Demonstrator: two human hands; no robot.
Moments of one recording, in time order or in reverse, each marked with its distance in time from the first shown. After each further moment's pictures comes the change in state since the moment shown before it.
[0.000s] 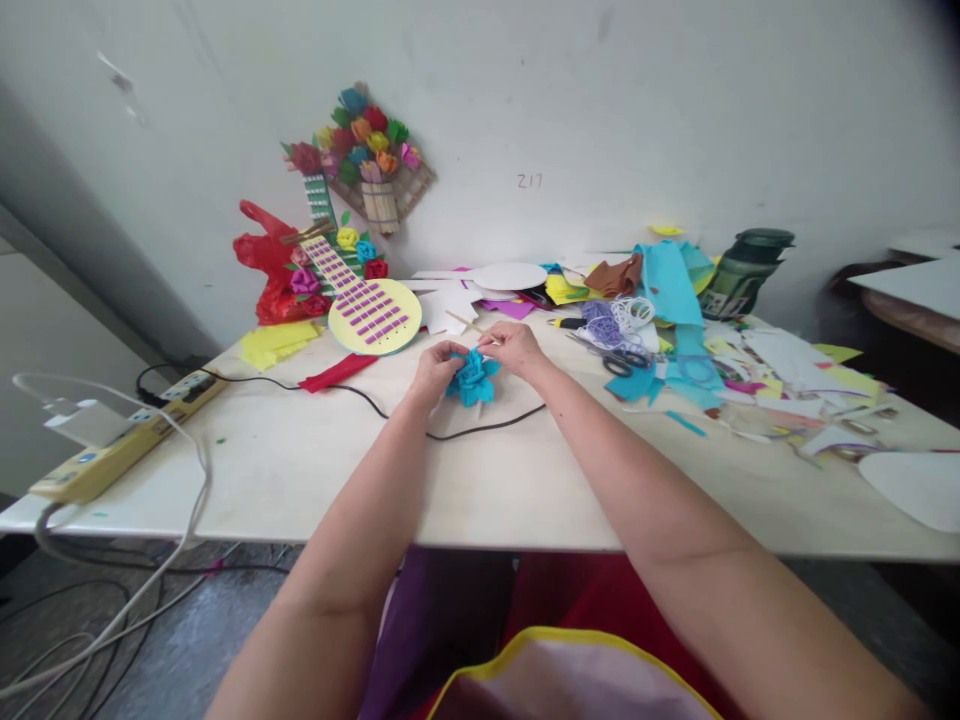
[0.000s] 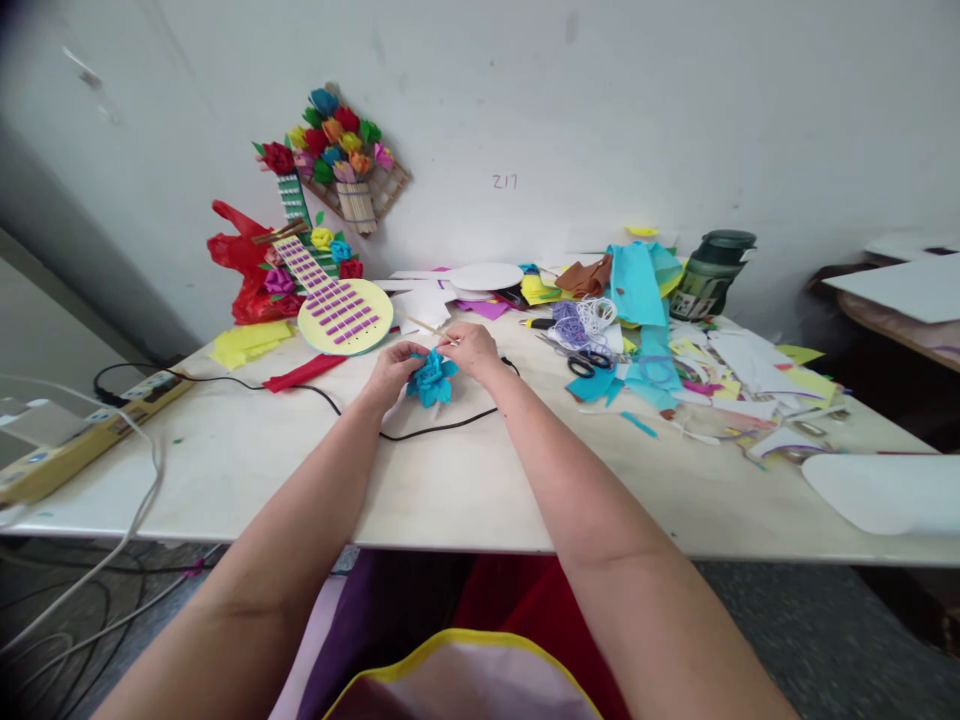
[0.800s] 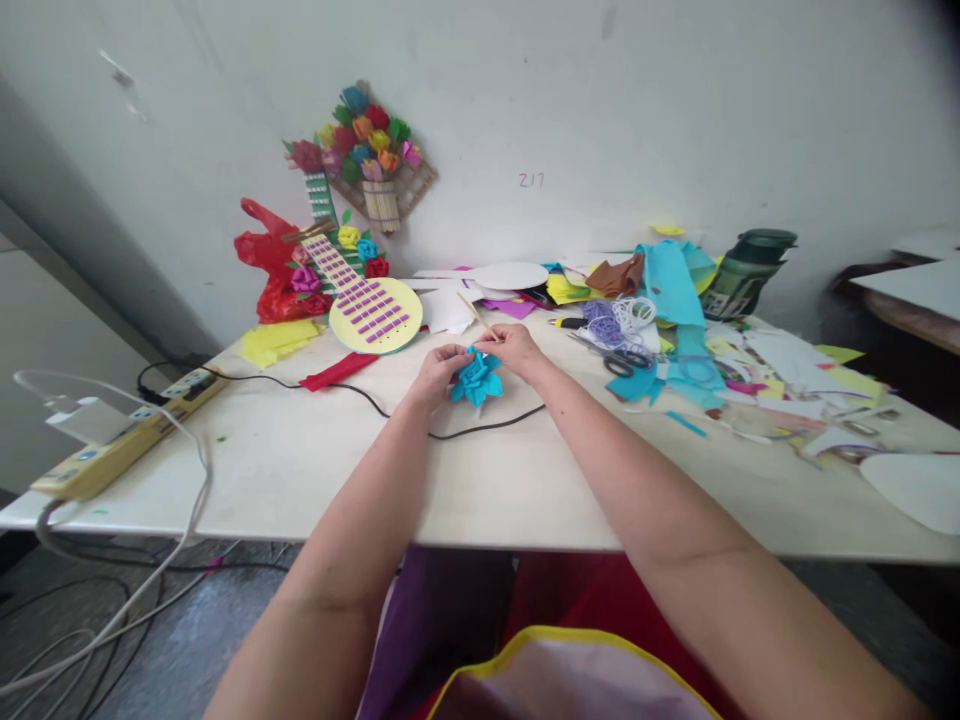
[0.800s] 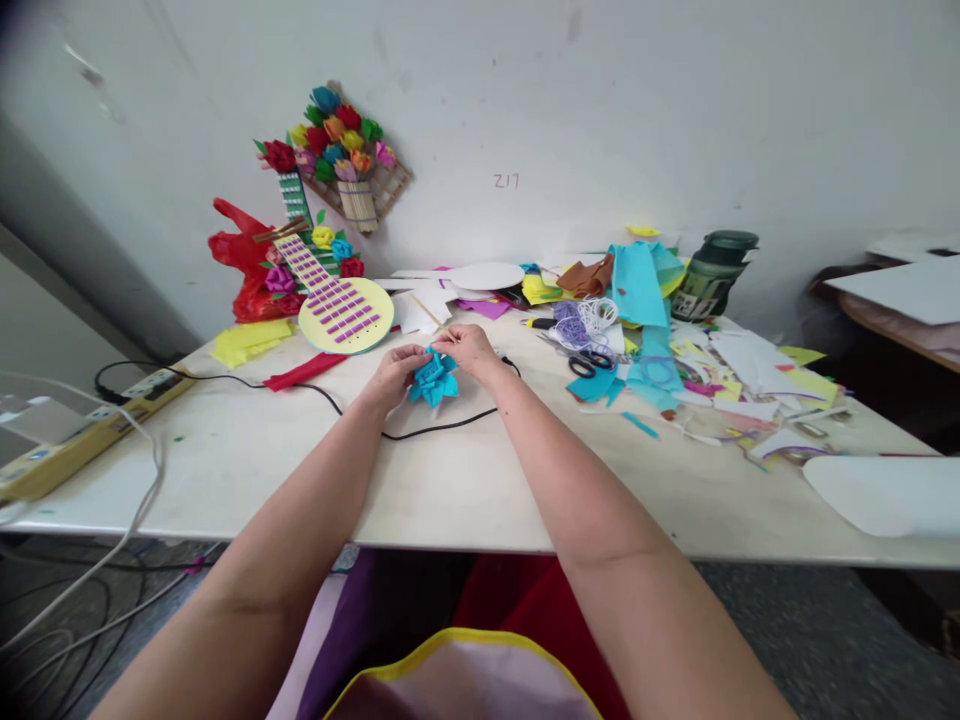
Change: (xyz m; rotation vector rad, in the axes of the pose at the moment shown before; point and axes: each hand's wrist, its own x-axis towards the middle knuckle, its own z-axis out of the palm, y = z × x) left_hand -0.002 -0.005 -0.003 -0.104 -0.156 -0.082; right_hand -0.005 -0.004 0.007 0.303 -0.062 0.119
